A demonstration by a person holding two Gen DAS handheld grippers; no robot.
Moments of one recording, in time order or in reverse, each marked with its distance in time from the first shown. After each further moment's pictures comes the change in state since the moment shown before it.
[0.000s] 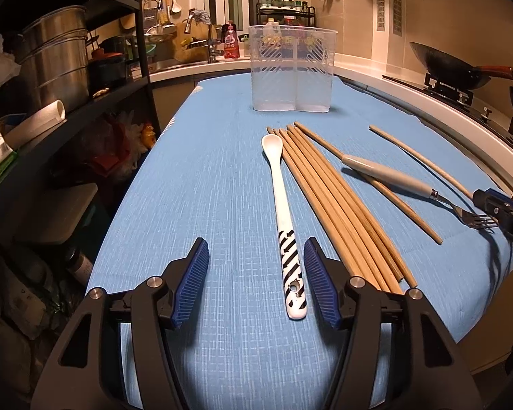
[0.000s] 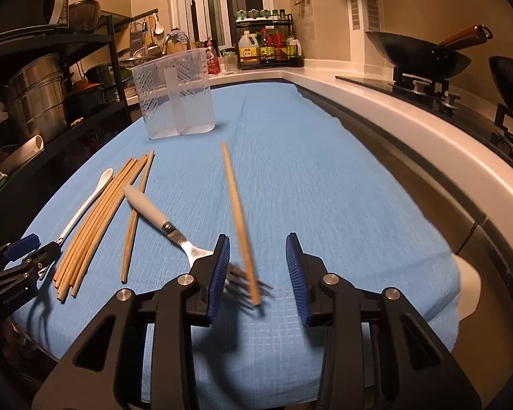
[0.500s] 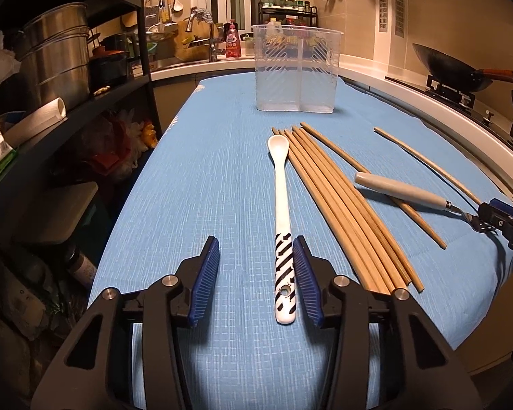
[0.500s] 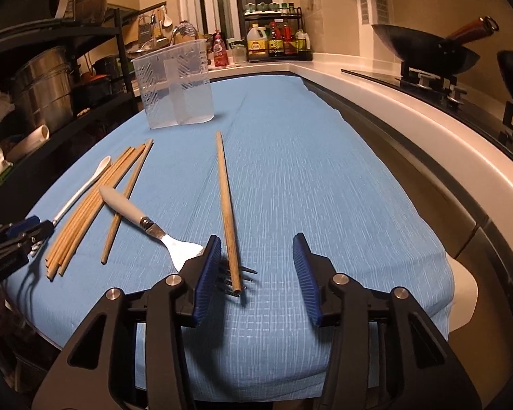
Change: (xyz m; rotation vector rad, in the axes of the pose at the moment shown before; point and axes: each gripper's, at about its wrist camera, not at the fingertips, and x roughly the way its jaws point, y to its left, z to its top) left arm 0.002 0.006 0.002 -0.006 0.003 -0.004; right arm 0.007 -0.016 -0.004 -0.038 0.045 0.055
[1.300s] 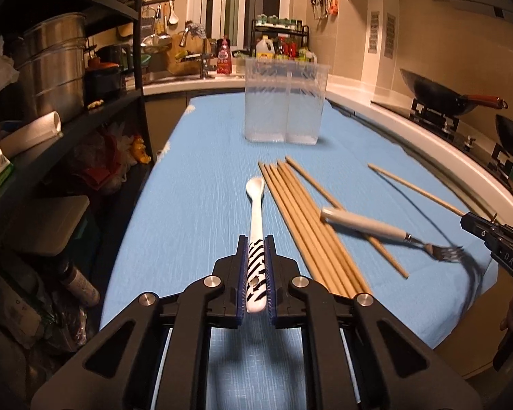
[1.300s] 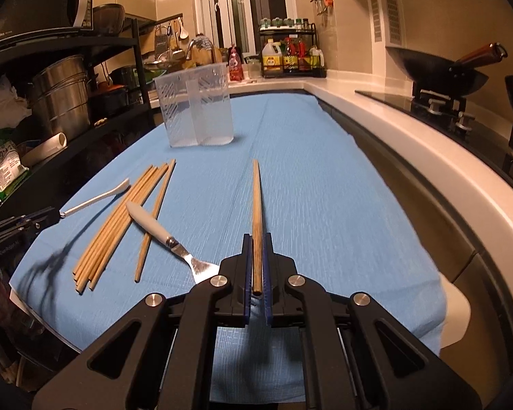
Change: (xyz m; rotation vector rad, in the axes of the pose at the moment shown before) left arm -0.032 0.009 0.025 -0.025 -0.075 -0.072; right arm -0.032 0.011 0.018 -0.024 -0.083 0.032
